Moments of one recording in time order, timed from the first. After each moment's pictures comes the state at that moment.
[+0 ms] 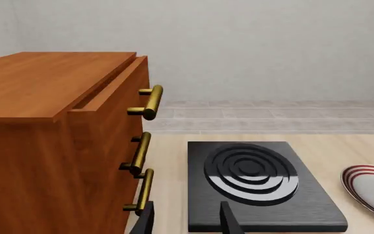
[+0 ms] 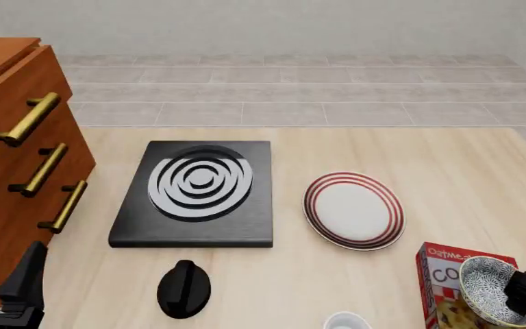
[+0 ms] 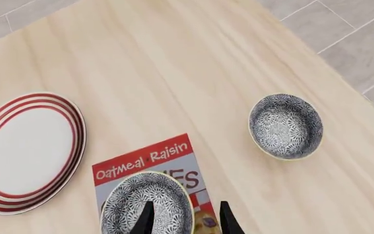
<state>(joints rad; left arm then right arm) 0.00 0.00 0.00 0.00 0.00 -0.47 0.56 -0.17 0.34 0.12</state>
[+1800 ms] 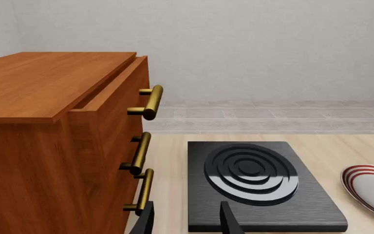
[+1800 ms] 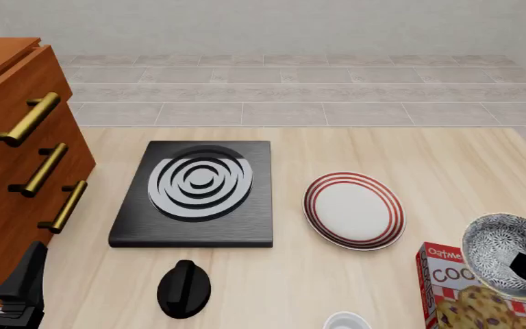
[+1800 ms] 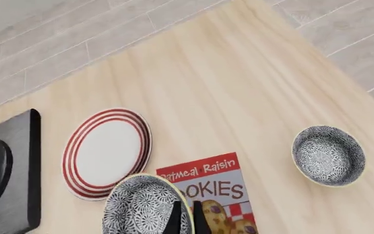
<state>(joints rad) 0.00 0.00 0.00 0.00 0.00 -0.25 0.40 -0.35 0.54 0.26</state>
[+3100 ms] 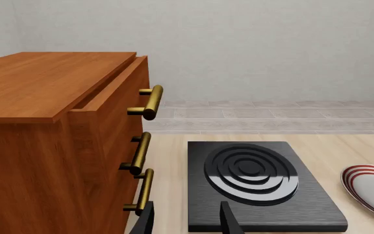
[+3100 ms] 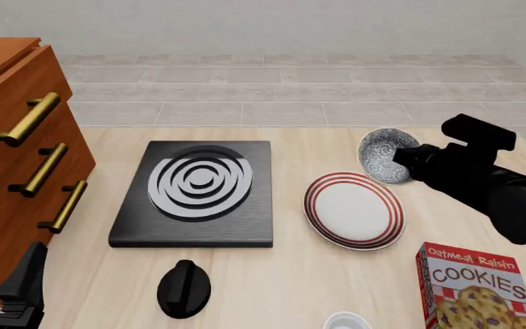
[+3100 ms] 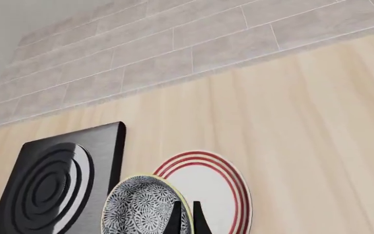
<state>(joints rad) 0.00 0.00 0.00 0.00 0.00 0.14 1.28 -0.67 -0.06 0.39</state>
